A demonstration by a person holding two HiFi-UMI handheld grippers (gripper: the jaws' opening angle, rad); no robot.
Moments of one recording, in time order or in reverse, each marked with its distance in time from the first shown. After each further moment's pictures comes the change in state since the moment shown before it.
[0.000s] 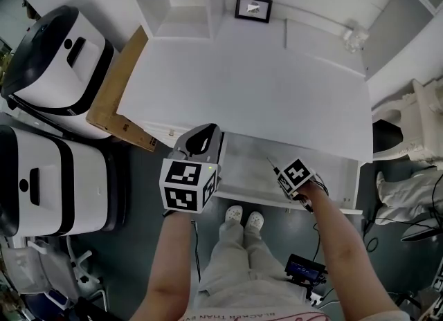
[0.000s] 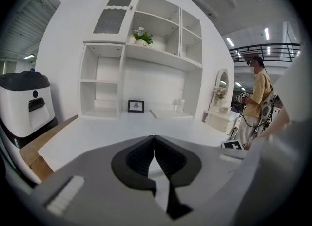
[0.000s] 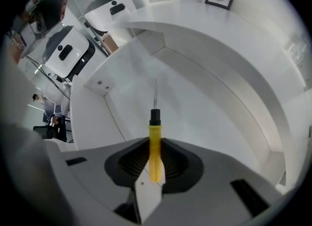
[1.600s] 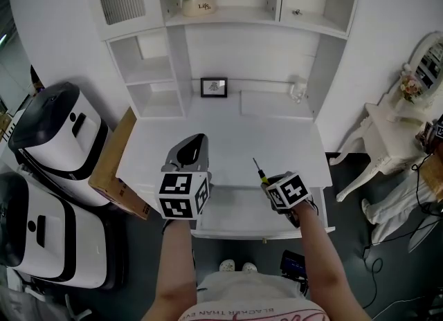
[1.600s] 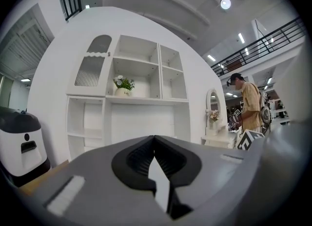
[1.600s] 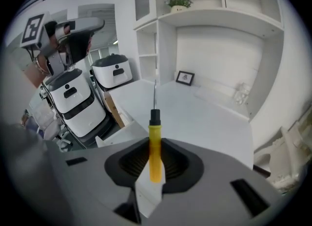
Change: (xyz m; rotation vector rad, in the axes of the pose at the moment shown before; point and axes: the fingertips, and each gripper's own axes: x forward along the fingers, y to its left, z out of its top) left arm -0.050 -0.090 0.179 0.149 -0.362 -0.022; right arm -0.238 -0.011 0.047 0.049 -0.612 -0.226
